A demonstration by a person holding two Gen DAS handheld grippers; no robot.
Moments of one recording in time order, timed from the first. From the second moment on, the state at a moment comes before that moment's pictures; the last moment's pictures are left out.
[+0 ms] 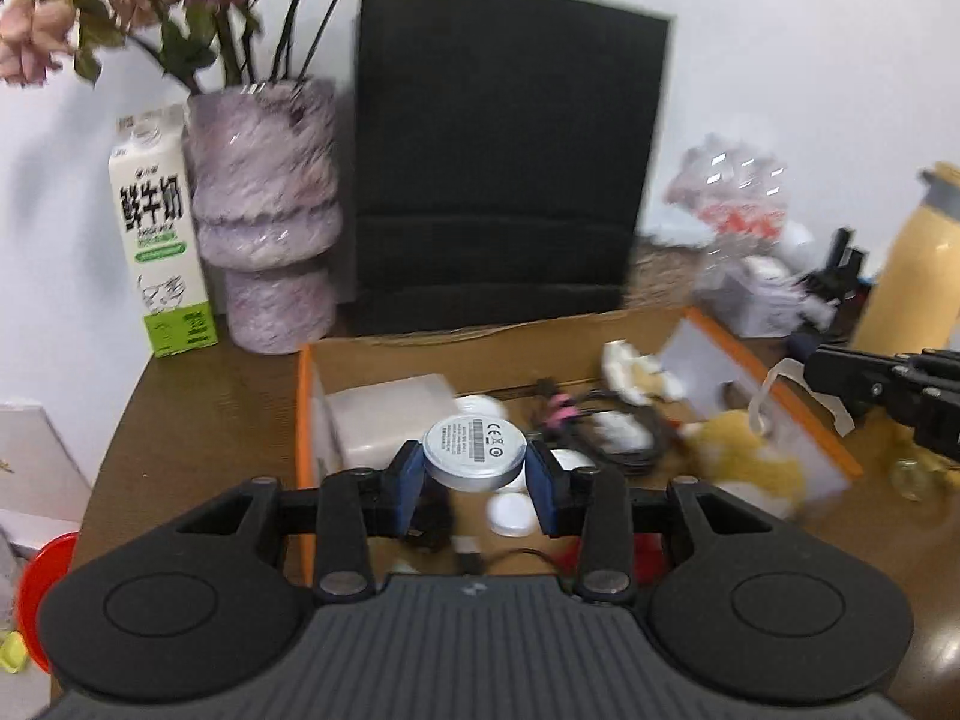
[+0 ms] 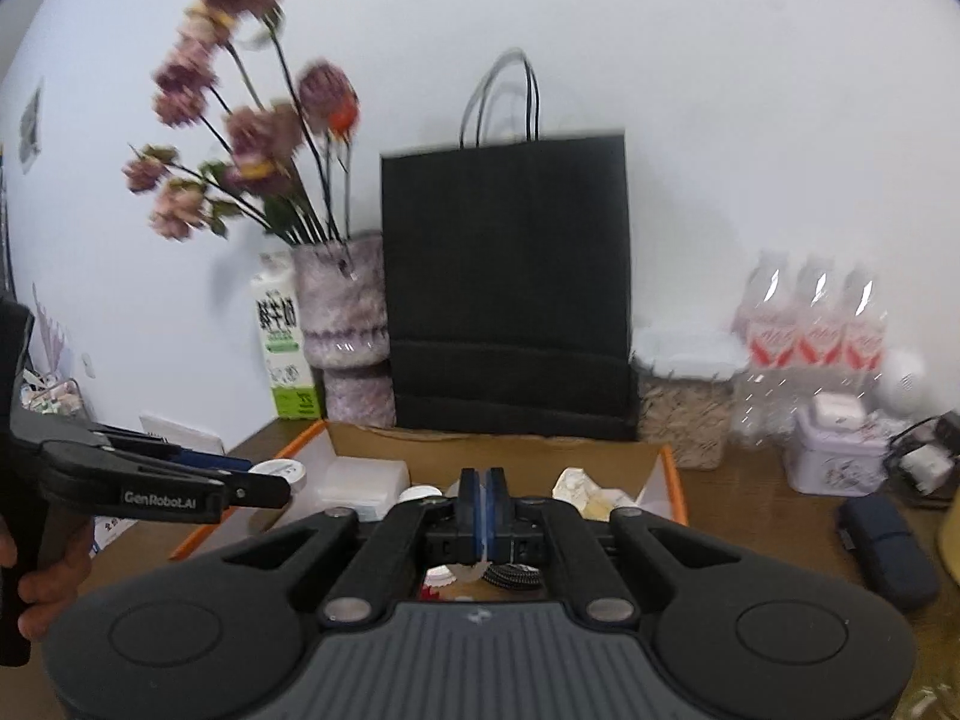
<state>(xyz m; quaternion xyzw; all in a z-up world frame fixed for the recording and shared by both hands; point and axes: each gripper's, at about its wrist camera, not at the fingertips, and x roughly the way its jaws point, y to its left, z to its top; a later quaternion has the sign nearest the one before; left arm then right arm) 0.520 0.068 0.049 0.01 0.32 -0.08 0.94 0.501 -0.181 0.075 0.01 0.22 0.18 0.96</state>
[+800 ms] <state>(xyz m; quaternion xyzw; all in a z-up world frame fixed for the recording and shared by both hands) 0.551 0.110 0.070 -0.01 0.36 -0.05 0.93 0.587 -0.184 0.028 0.02 0.34 0.16 0.92</state>
